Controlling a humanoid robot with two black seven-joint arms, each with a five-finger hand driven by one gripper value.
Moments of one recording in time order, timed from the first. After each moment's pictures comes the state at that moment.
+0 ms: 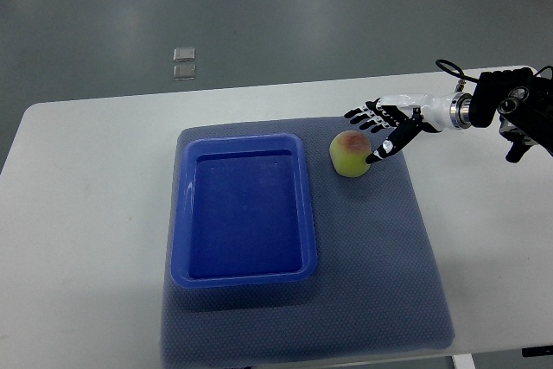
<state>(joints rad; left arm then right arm) 0.04 0.00 -0.04 -0.16 0.00 -0.06 0.23 0.90 -0.40 0.61 0.77 -1.14 0.61 0.02</state>
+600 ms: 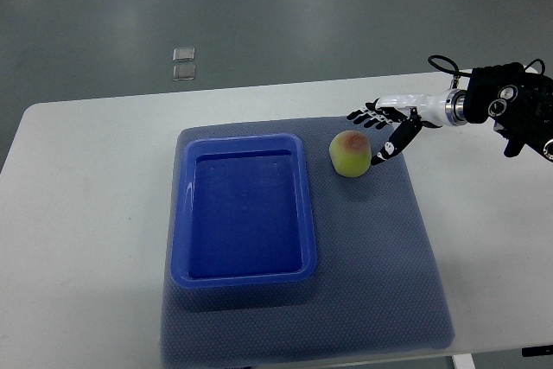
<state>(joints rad) 0.04 0.00 -0.04 -0.16 0.00 -0.05 0.23 0.93 -0.38 0.60 0.77 -1.25 0.58 0.02</state>
